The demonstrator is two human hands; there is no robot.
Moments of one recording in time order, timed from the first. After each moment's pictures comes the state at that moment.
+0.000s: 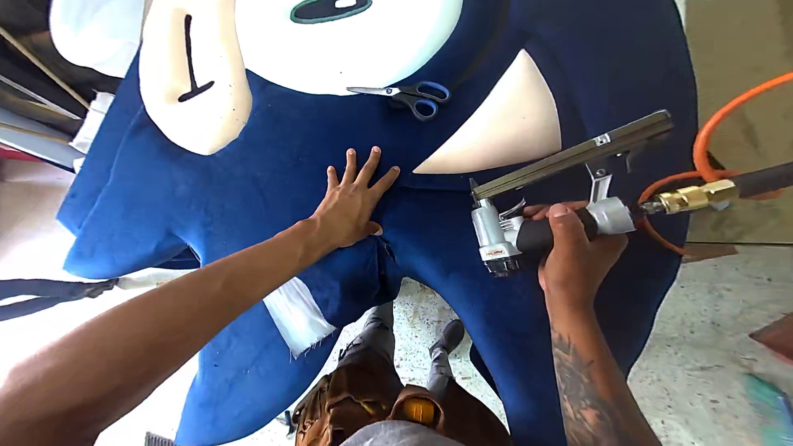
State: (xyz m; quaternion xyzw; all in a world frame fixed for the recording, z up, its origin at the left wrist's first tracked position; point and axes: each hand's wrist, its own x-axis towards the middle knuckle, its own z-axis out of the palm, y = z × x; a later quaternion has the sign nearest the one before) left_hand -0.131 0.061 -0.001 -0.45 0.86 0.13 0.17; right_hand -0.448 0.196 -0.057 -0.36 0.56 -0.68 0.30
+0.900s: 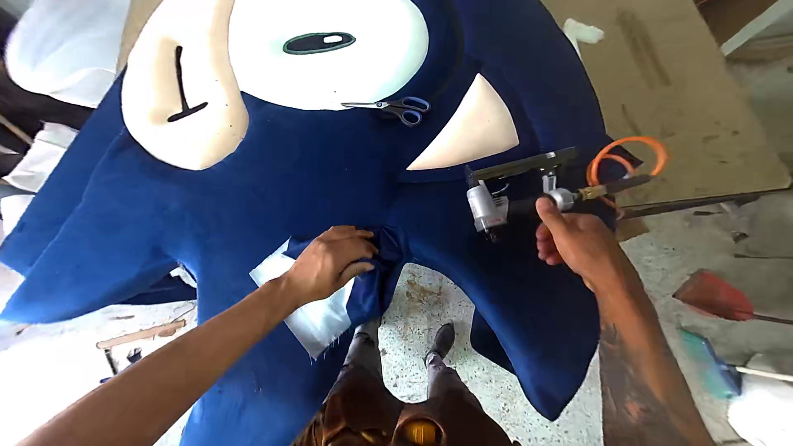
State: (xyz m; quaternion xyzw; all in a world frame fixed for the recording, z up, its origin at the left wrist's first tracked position) left_hand -0.021 0.151 -0.002 -0.23 0.93 0.24 -0.13; right_hand -0.459 0.261 0.017 -0.35 0.83 -0.24 0.36
